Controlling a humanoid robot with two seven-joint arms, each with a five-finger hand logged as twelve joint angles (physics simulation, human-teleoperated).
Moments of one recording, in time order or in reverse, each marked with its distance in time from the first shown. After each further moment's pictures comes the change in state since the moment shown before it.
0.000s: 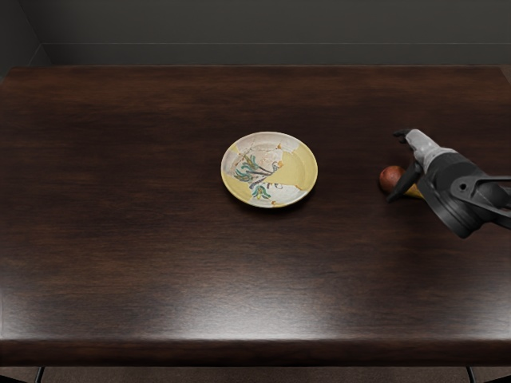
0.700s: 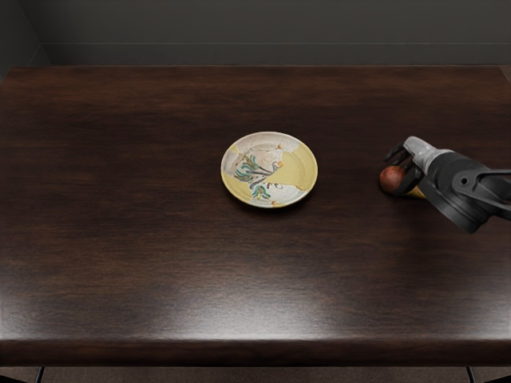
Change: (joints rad) left arm 0.000 0.000 0.000 0.000 0.000 0.000 0.000; right arm 0.051 0.001 -0.054 -0.004 0.006 0.095 -0.043
